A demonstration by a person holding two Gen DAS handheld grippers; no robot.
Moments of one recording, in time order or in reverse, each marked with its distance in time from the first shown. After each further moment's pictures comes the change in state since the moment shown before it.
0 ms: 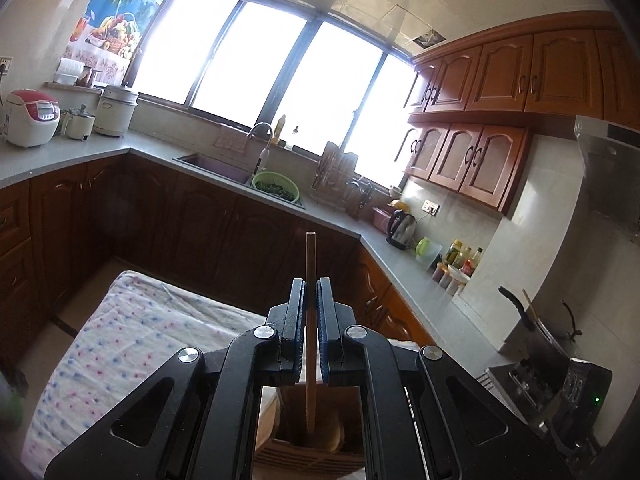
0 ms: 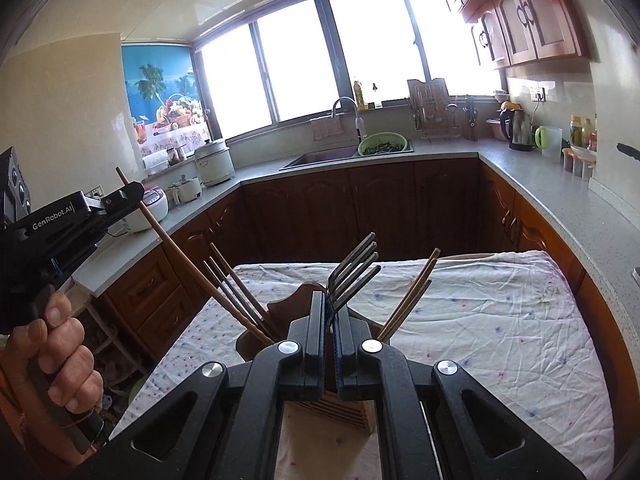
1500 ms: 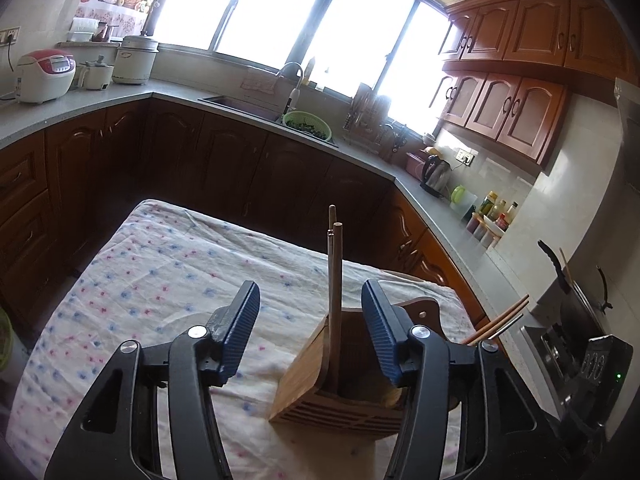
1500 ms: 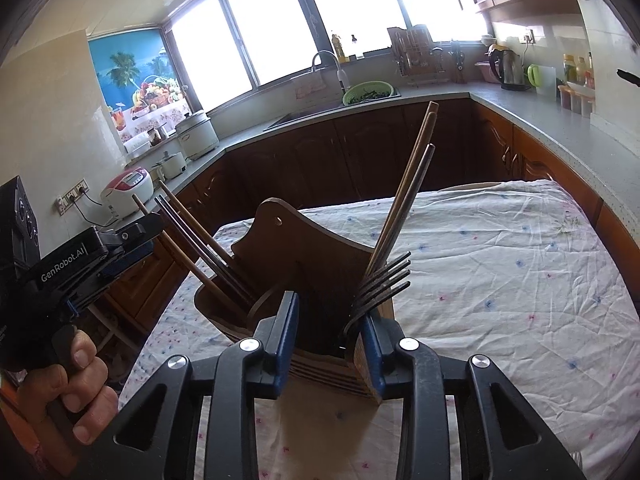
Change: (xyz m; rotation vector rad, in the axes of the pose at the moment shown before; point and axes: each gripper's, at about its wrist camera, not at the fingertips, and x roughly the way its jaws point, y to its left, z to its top) left arm 0.036 0.024 -0.060 -0.022 0.182 0.105; right arm 0.045 -0.020 -0.041 0.108 0.135 -0.012
